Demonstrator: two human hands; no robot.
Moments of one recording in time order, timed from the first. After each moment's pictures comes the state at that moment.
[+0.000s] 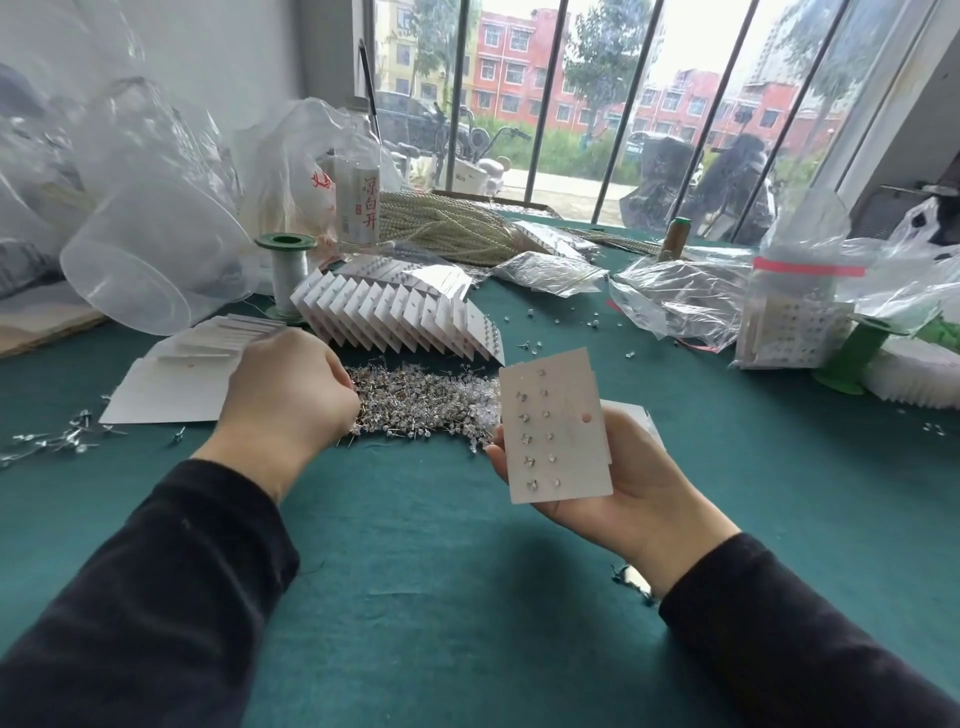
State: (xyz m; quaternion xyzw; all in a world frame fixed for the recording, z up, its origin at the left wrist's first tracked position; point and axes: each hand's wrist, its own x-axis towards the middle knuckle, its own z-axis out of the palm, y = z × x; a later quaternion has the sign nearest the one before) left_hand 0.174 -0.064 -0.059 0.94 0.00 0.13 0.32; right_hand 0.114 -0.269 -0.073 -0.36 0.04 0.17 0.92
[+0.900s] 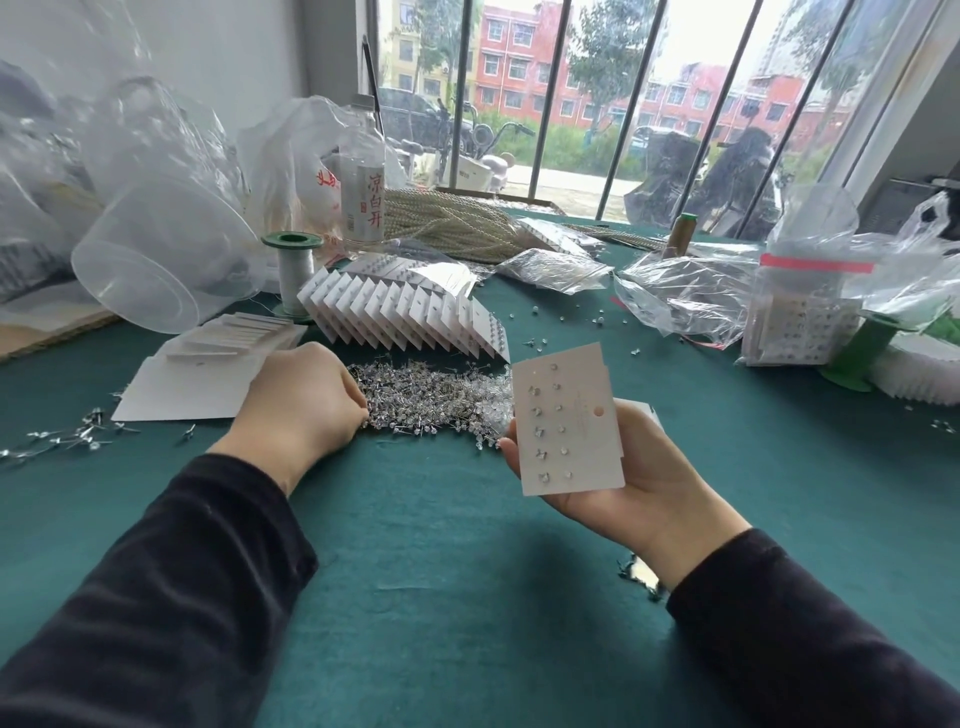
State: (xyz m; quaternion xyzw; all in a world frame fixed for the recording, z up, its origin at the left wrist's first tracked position) left_hand 0.186 -0.062 -0.067 0.96 -0.04 0.08 0.27; right_hand 0.113 -0.271 -0.071 -0.36 0.05 0.16 0.92
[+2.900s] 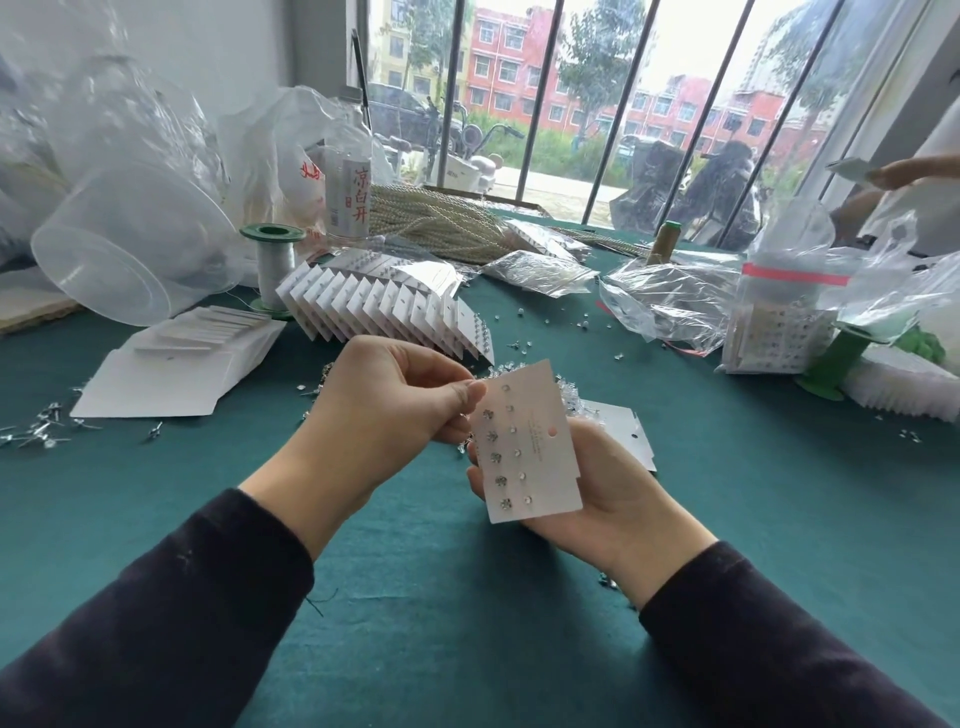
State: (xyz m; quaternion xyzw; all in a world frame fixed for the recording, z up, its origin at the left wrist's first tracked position) left_hand 0.145 -0.111 -0.054 0.73 -0.14 -0.01 0.67; right_hand 0.118 -0.261 -0.079 -0.44 0.00 0.19 0.88
